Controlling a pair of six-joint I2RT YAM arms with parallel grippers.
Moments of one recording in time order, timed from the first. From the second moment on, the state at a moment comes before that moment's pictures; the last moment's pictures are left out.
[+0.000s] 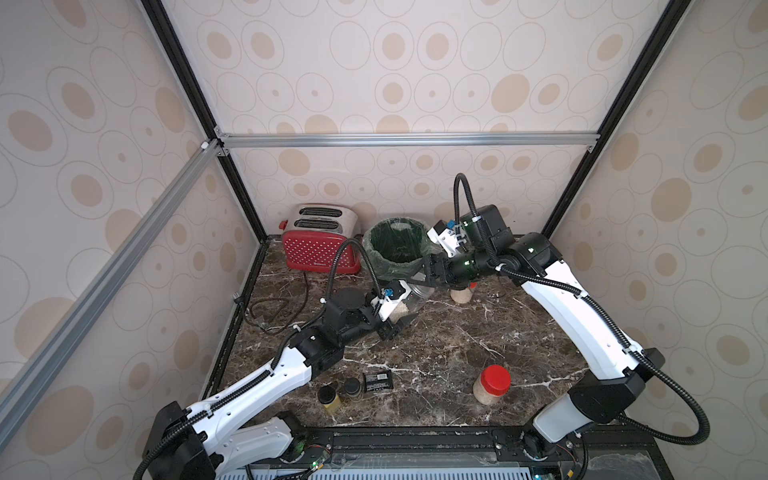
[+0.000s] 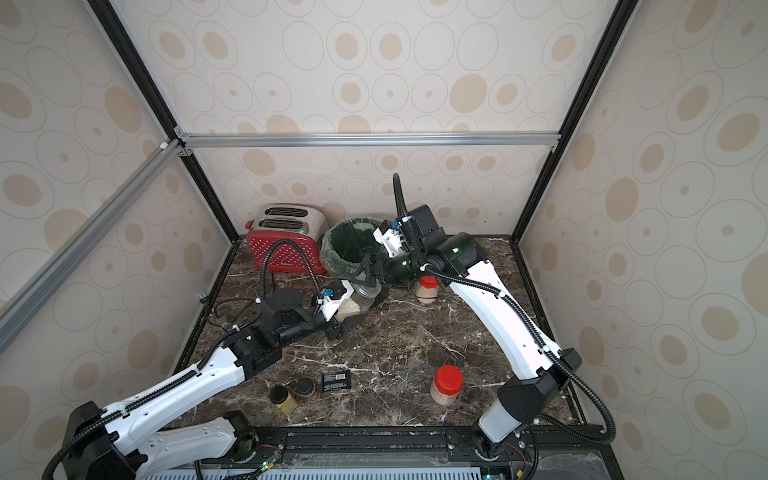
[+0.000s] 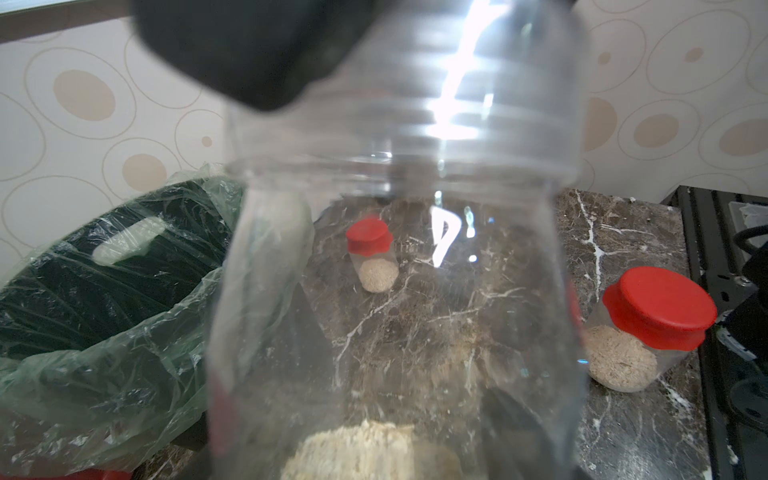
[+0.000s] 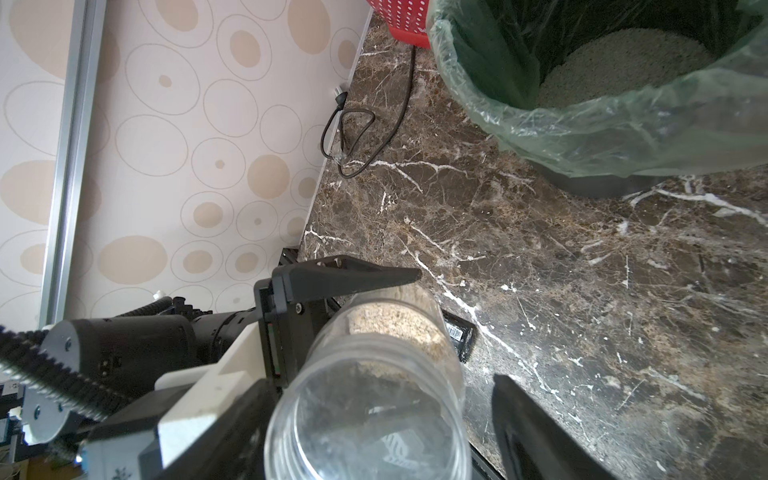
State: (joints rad) left arm -0.75 1.09 0.81 0.01 0.18 0.23; right arm 0.62 1.58 1.90 -1.13 -0.51 0.52
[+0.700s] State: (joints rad) left arm -0.75 1.08 0.81 0.01 0.18 0.23; right arm 0.60 1.63 1.96 -1.15 -0.65 0.09
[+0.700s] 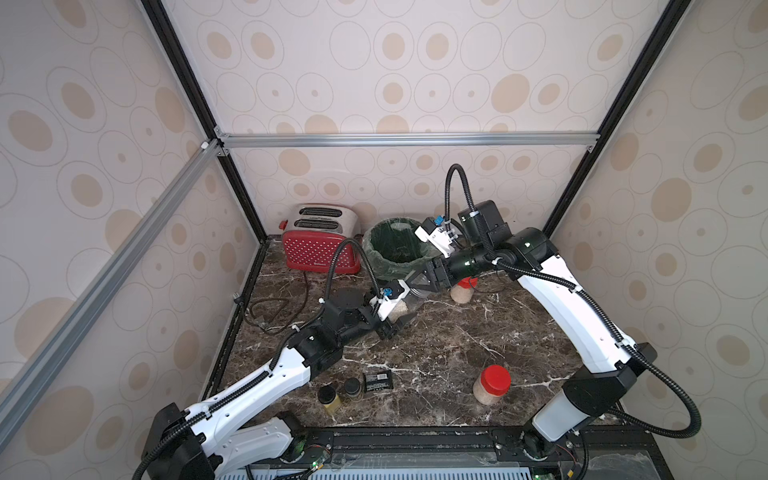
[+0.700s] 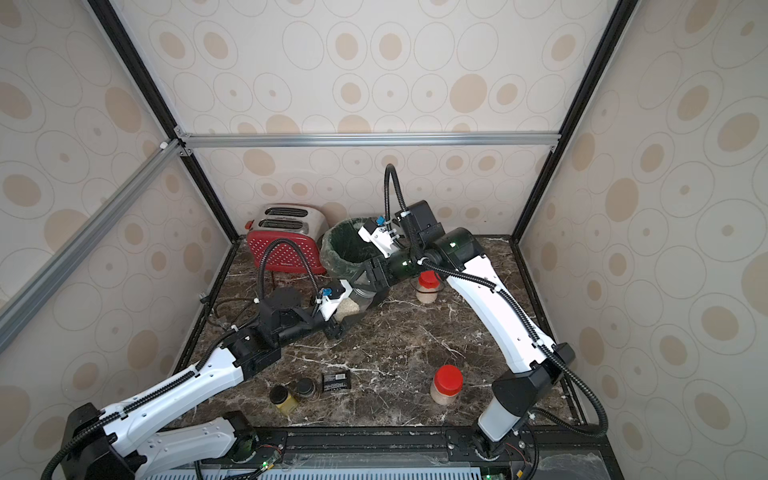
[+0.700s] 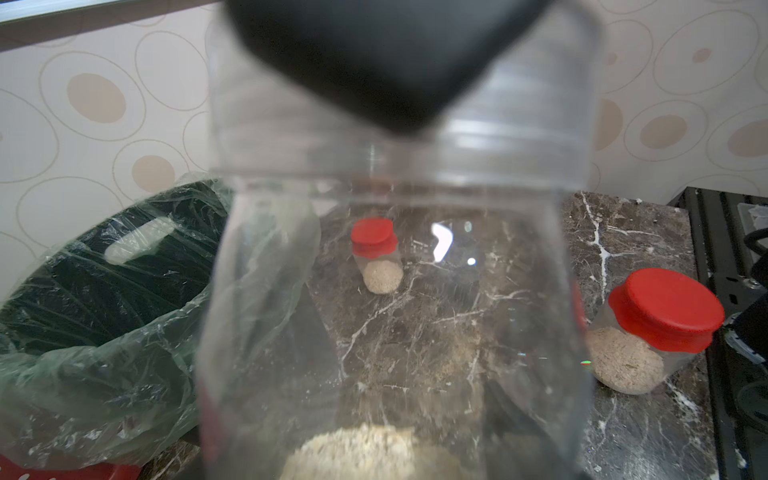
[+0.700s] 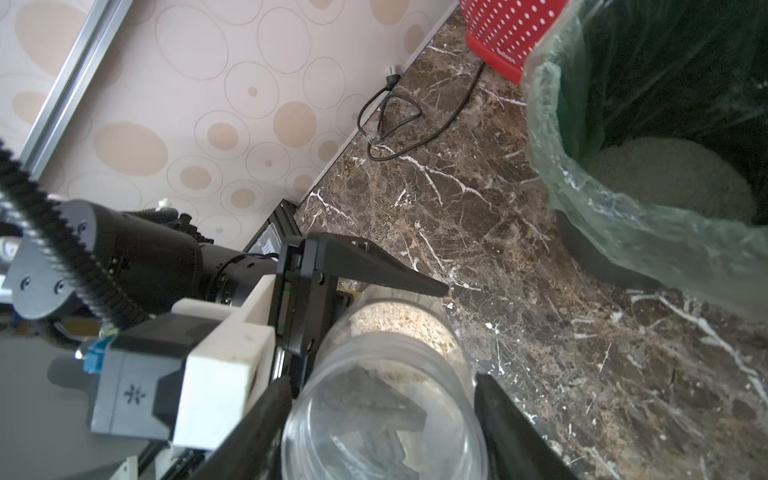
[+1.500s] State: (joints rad) left arm -0.75 1.05 0.81 0.03 0.20 0.23; right arm 0.52 1.62 1.96 -1.17 -0.81 -0.13
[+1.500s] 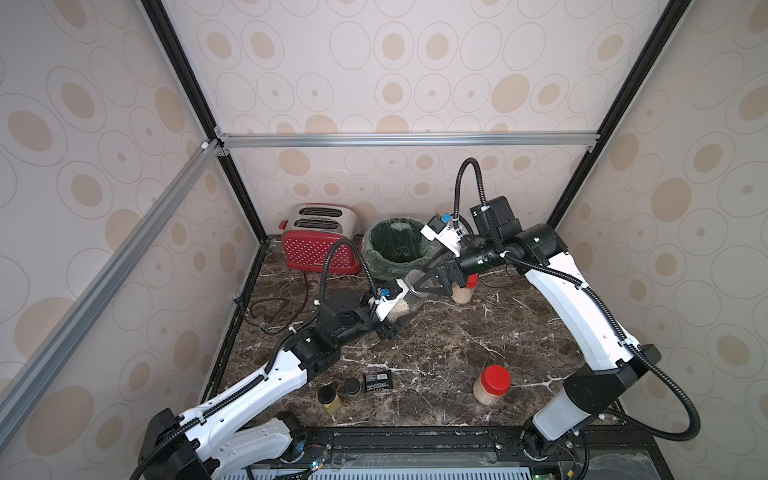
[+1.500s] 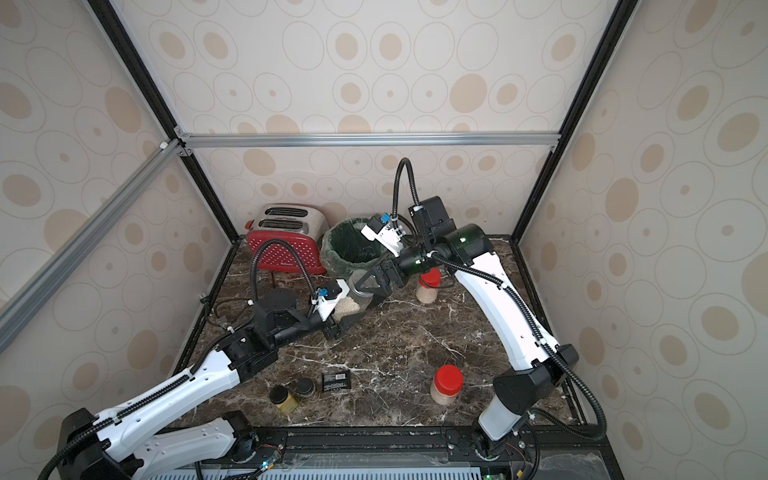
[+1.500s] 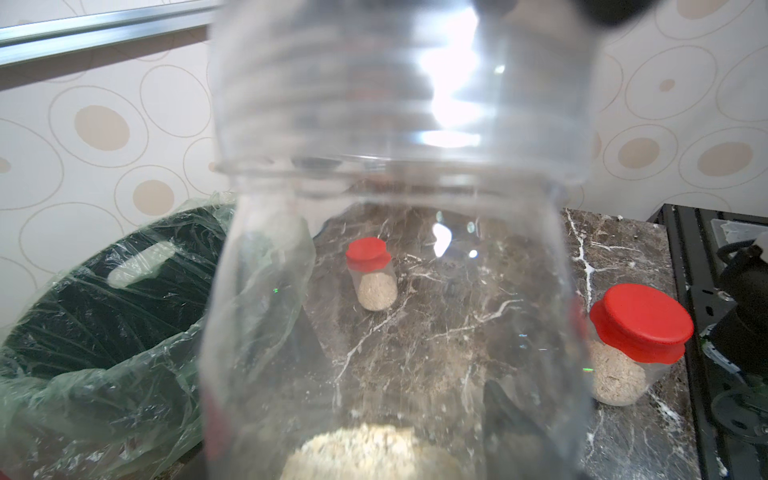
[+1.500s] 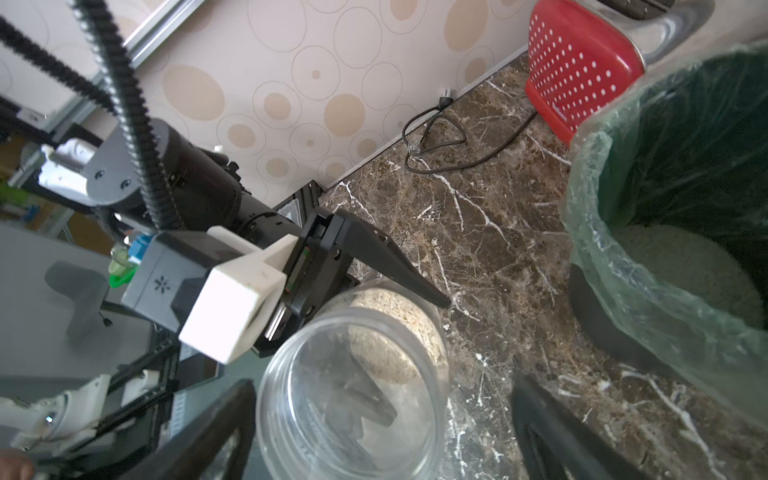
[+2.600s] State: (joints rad) left arm -0.75 1.09 0.81 0.07 0.21 0.23; right arm 0.66 1.63 2.06 -1.25 -0.41 0.36
